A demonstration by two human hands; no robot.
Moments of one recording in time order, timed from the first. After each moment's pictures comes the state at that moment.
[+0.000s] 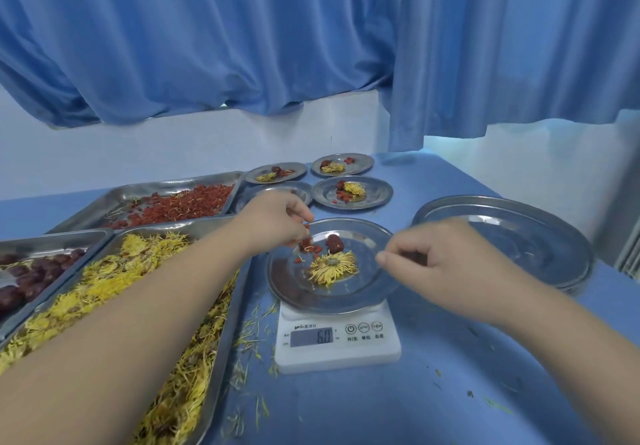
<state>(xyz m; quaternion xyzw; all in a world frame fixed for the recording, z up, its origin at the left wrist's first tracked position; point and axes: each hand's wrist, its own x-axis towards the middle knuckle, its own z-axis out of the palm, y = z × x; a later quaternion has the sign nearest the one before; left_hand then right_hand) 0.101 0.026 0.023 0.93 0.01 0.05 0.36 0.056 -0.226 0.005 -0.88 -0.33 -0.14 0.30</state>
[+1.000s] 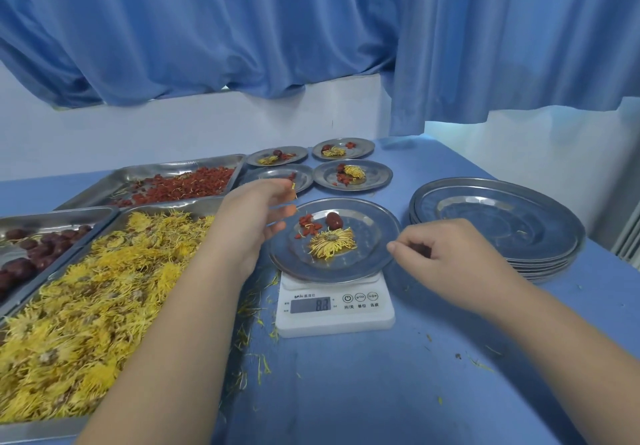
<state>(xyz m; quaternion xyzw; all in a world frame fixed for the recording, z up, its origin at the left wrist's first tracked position) 0.054 0.020 0.006 0.69 0.12 0.14 0.70 0.058 -0.236 -0.031 -0.89 -0.28 -0.17 0.31</state>
